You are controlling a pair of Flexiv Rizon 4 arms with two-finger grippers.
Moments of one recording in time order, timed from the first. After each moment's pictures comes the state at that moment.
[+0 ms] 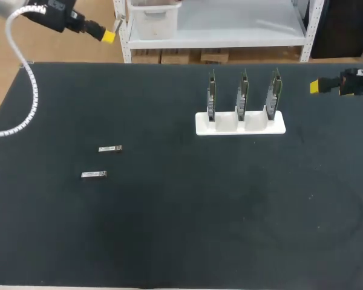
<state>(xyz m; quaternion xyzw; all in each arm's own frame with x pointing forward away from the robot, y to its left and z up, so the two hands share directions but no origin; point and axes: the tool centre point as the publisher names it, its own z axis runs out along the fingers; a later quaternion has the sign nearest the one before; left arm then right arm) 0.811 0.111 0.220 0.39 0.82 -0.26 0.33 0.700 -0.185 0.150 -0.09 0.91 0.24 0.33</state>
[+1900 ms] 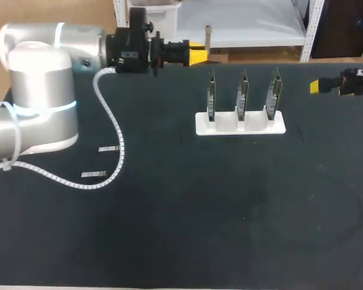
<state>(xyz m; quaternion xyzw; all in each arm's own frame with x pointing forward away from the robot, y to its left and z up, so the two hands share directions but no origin) 0.728 -0.095 0.230 0.50 0.53 -0.50 0.47 0.700 -0.185 0.150 -0.09 0.91 0.24 0.33</state>
